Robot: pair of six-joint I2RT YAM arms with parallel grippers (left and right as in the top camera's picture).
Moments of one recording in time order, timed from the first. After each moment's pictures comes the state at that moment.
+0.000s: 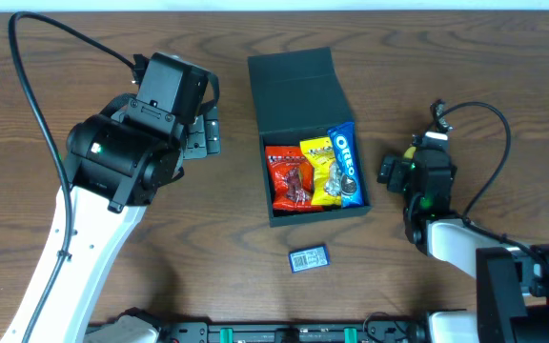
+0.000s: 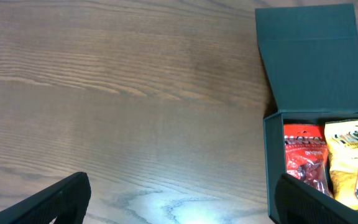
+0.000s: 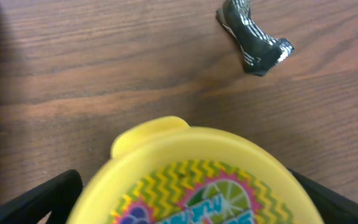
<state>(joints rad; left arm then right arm) -0.44 1.39 1.69 -1.33 -0.35 -0.43 0.07 1.55 0.40 0.47 0.22 0.18</state>
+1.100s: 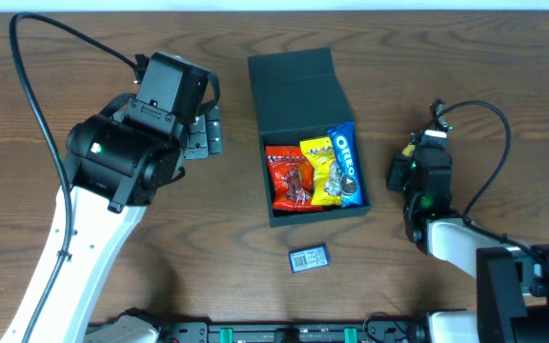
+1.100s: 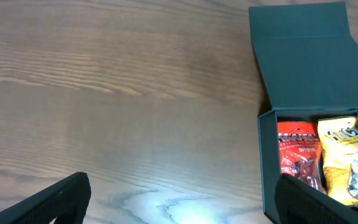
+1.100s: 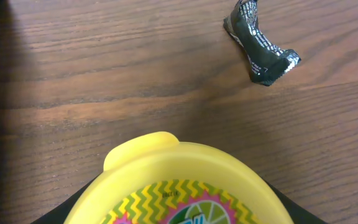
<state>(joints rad) -0.44 1.39 1.69 -1.33 -0.32 -0.42 0.06 1.55 0.41 0.48 0.21 0.17</state>
